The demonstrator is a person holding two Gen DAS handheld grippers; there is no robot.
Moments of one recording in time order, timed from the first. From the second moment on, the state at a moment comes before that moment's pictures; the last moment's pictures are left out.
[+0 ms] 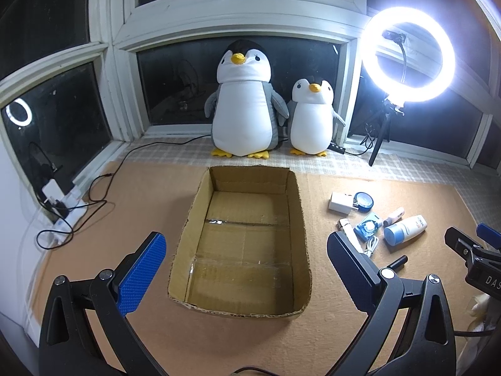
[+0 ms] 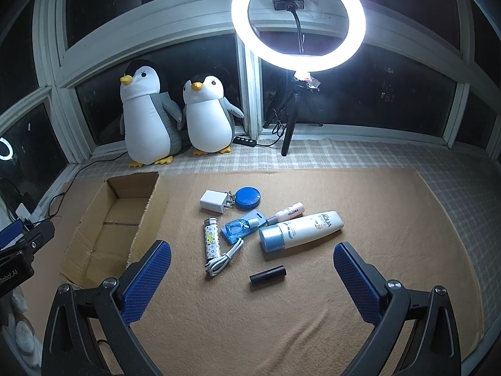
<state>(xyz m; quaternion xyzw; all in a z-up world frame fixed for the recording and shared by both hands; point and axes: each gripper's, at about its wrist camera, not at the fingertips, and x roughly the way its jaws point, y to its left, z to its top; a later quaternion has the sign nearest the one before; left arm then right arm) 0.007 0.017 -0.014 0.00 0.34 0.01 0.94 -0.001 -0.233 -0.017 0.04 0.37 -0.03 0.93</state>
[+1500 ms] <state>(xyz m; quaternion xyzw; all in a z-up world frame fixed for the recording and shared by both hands) 0.077 0.096 -0.145 -0.02 0.47 0.09 0.88 0.032 -0.331 -0.099 0.12 0.44 -0.07 0.89</state>
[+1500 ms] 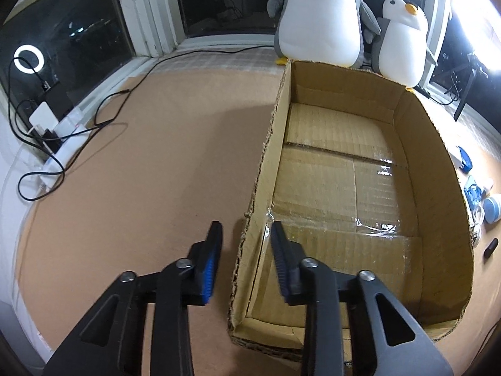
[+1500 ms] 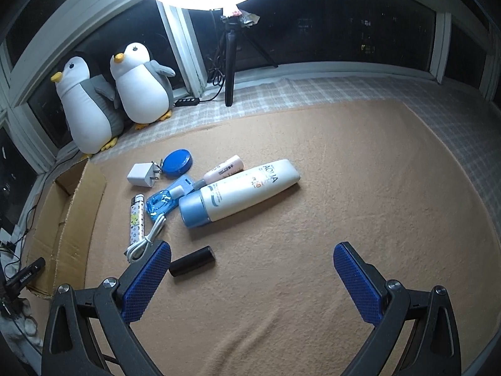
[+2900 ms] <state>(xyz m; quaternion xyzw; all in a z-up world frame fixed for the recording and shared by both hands) 0.078 0.095 -0.156 -0.03 0.48 0.08 0.87 0.076 -0.267 -0.163 -0.03 0.50 0.09 0.86</state>
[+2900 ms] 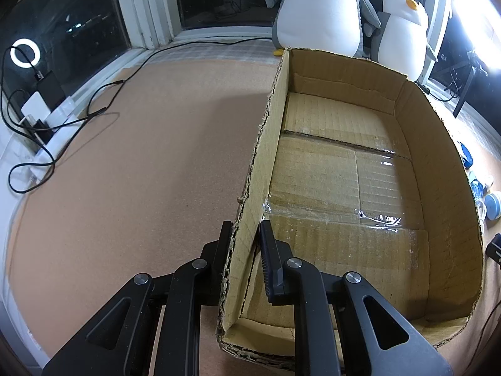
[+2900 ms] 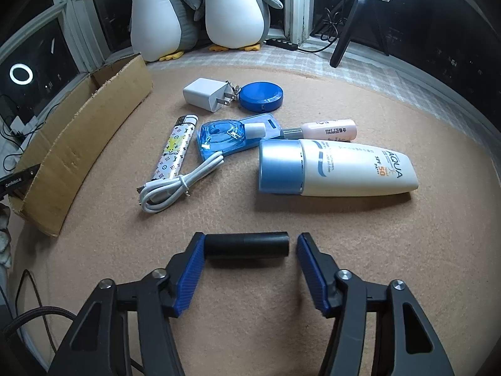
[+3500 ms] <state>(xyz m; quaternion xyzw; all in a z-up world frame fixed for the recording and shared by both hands) 0.078 0.094 -0.156 -0.03 0.48 0.08 0.87 0.072 -0.251 -0.130 0.00 0.47 0.11 0.88</state>
